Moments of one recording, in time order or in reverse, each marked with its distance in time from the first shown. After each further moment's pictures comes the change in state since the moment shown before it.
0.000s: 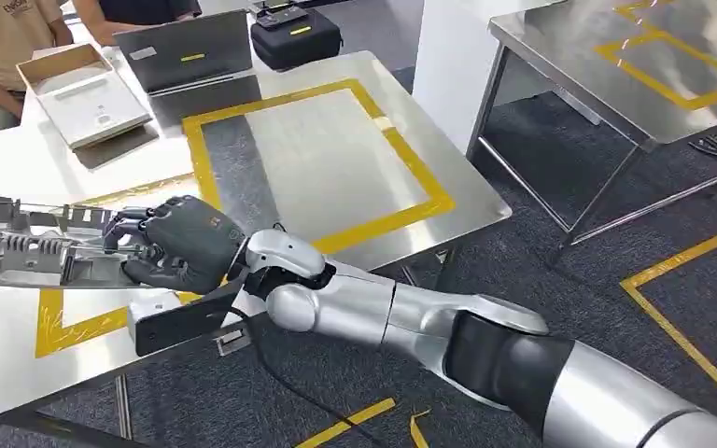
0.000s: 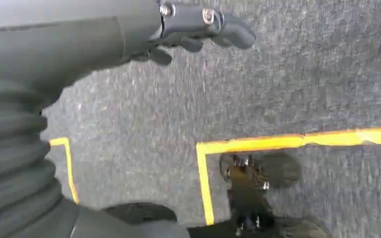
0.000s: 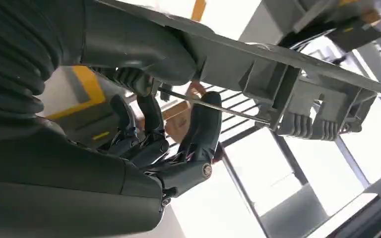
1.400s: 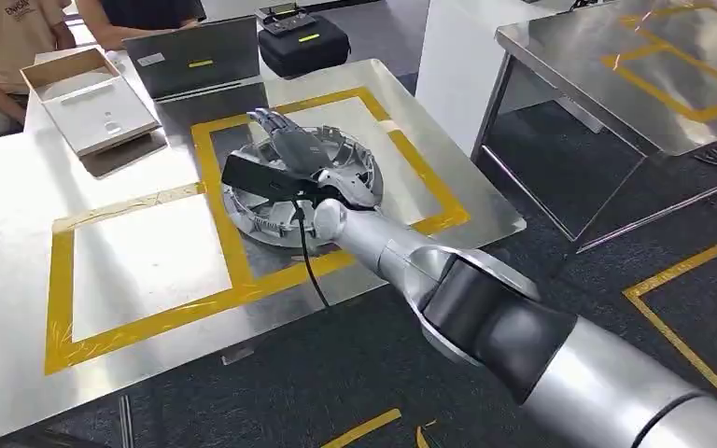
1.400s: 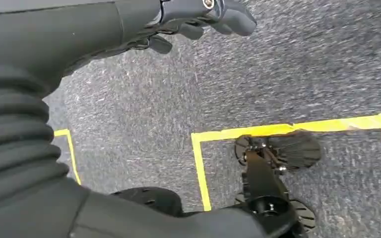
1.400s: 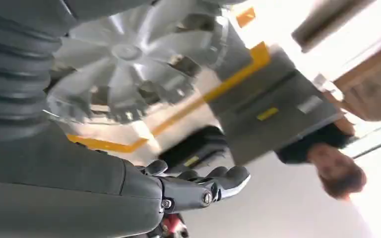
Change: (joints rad) left arm -0.004 0.007 0.017 0.003 -0.016 -0.030 0.010; right arm -0.181 0.036 -0.261 0.679 -0.116 -0.103 -0.066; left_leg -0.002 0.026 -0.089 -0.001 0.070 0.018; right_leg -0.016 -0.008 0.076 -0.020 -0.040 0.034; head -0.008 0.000
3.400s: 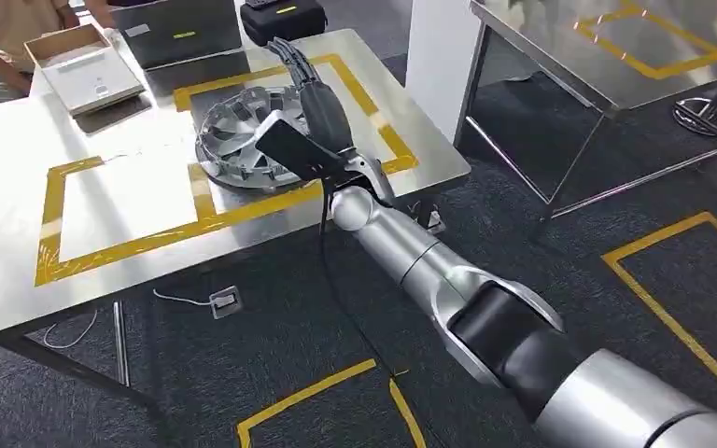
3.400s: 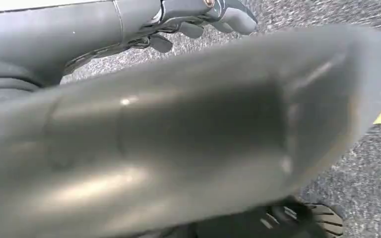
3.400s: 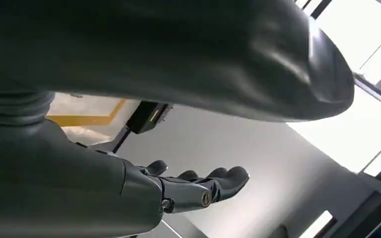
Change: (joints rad) left arm 0.019 0.000 0.039 0.001 -0.021 0.022 0.013; right arm 0.172 -0.065 -0.246 -0.464 0.028 -0.057 -0.081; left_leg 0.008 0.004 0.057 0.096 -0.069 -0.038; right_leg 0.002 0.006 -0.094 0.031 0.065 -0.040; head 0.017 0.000
